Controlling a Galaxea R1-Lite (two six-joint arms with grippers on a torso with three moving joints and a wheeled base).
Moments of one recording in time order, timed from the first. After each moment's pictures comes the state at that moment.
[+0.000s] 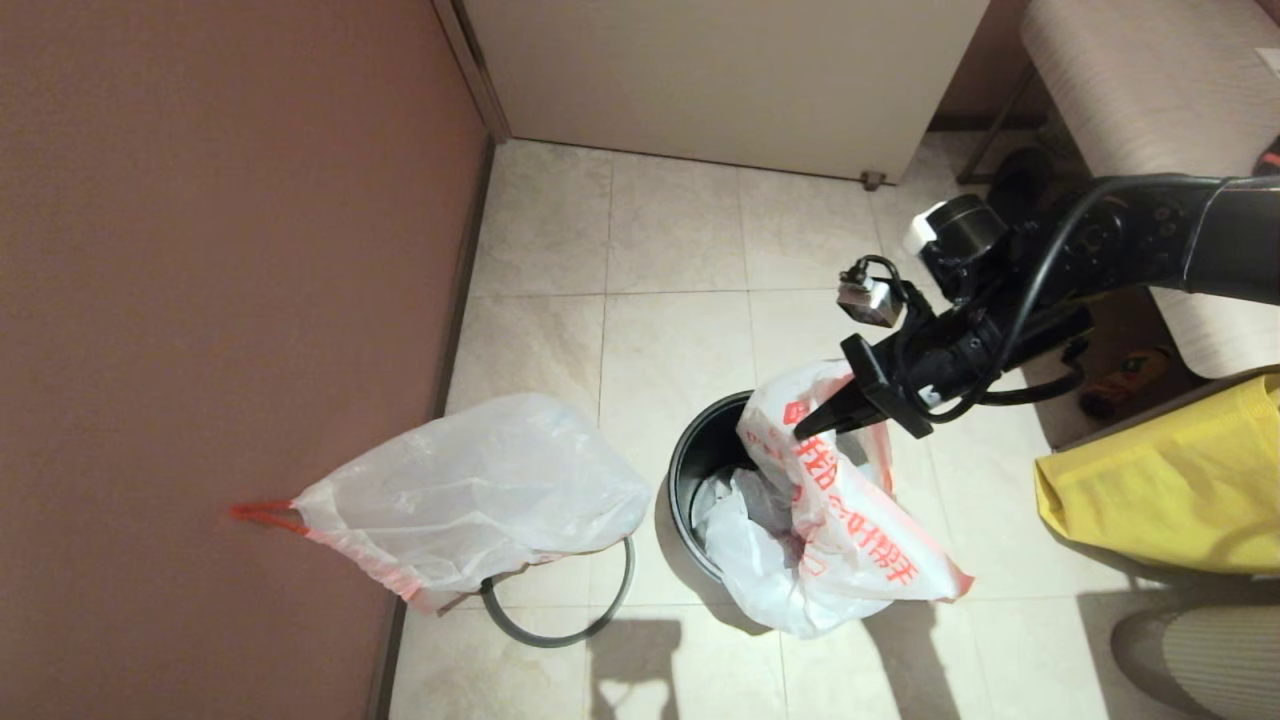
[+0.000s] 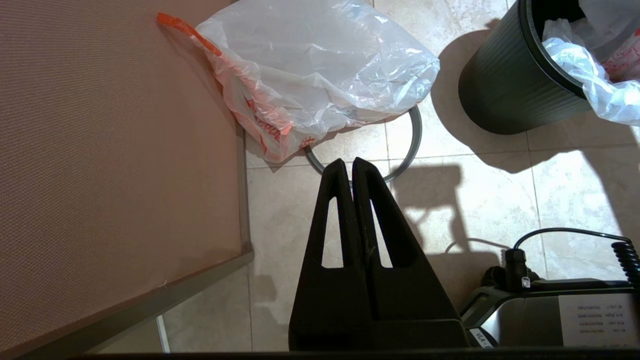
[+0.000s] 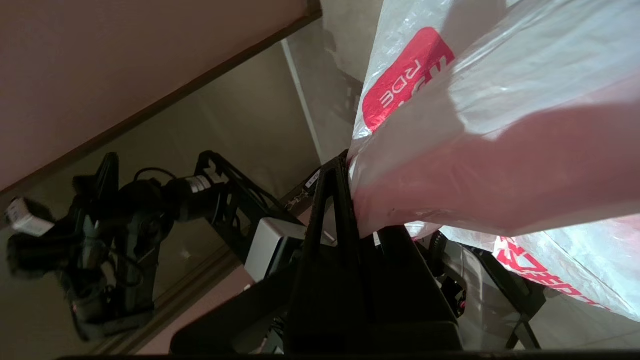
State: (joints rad) left arm 0.00 0.00 -0.10 0.25 -0.03 0.03; right arm 0.37 2.08 -1.97 0.87 0.69 0.28
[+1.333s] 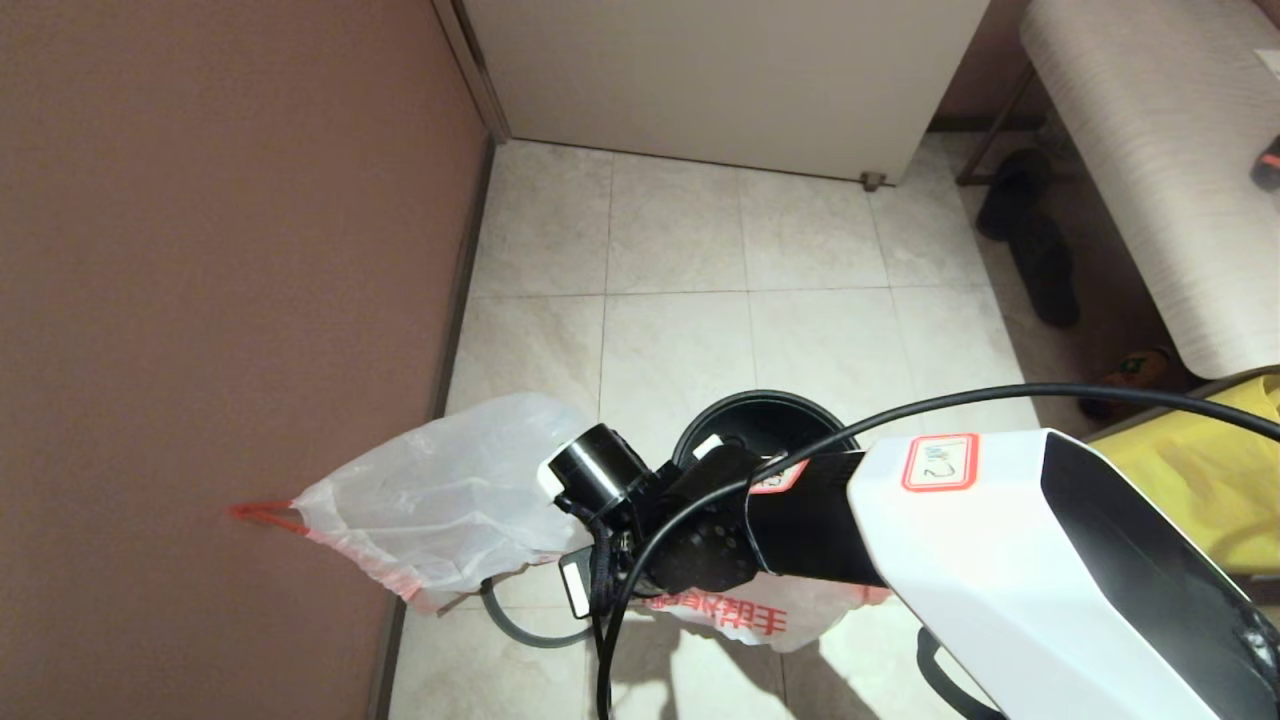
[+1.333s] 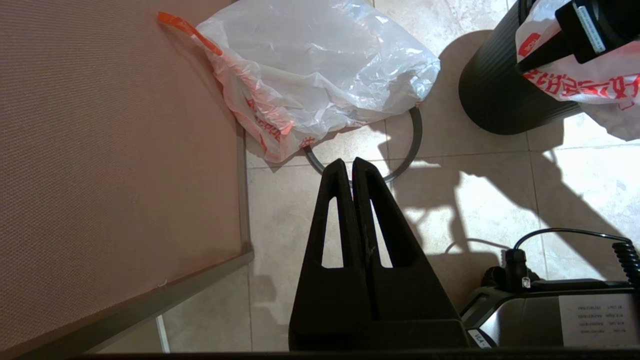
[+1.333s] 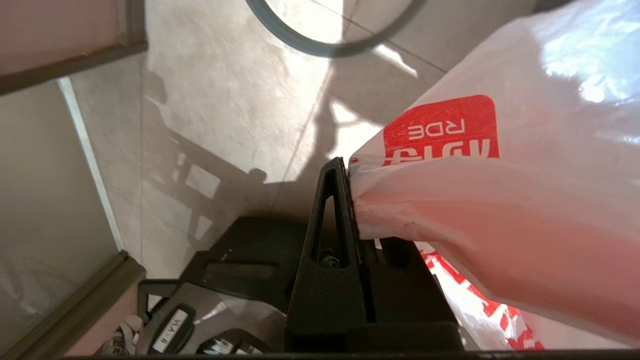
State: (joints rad) left arm 0.00 0.00 -0.10 0.25 -0.03 0.03; right arm 0.94 2.44 -1.98 0.43 -0.20 0.38
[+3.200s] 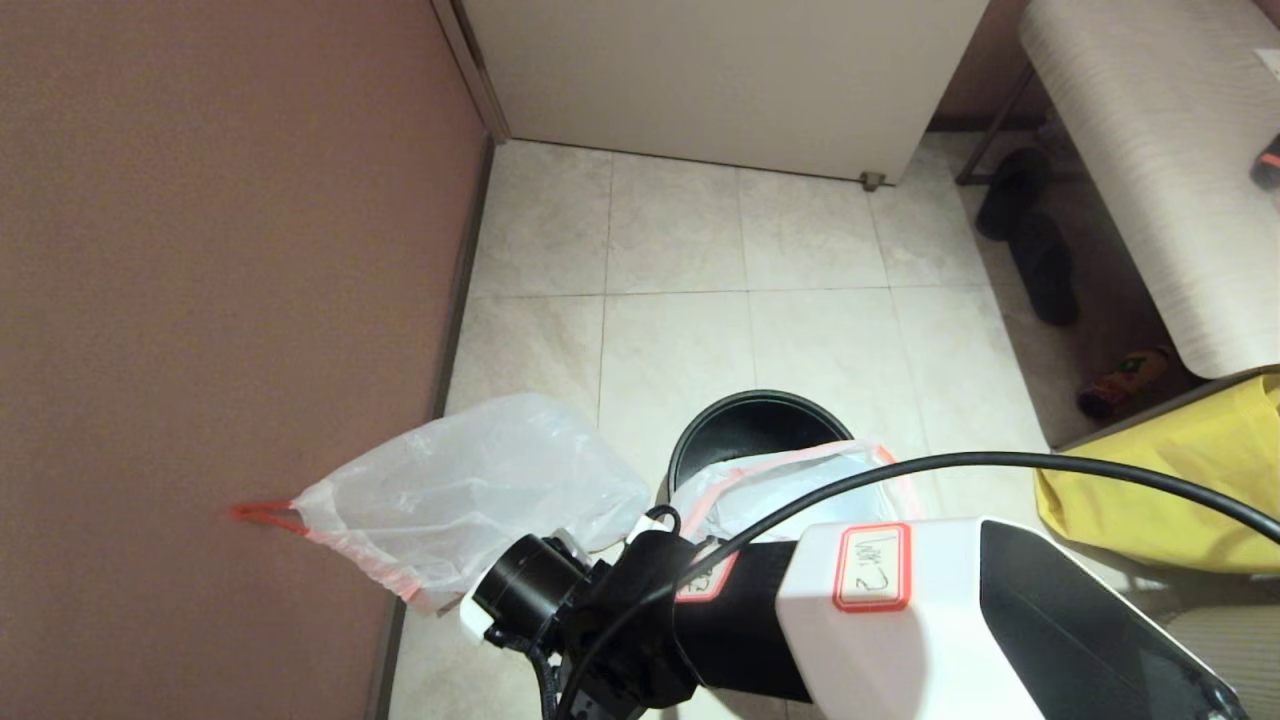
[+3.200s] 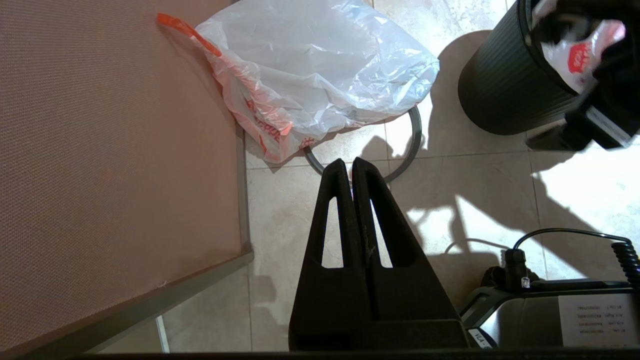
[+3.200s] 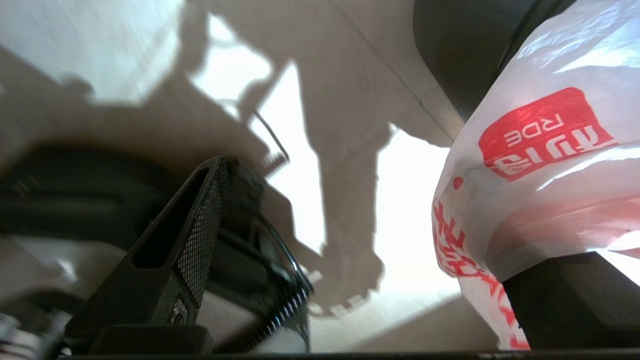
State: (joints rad) left arm 0.00 0.00 -0.10 0.25 -0.03 0.03; right arm 1.09 2.49 -1.97 0.63 -0.57 0.17
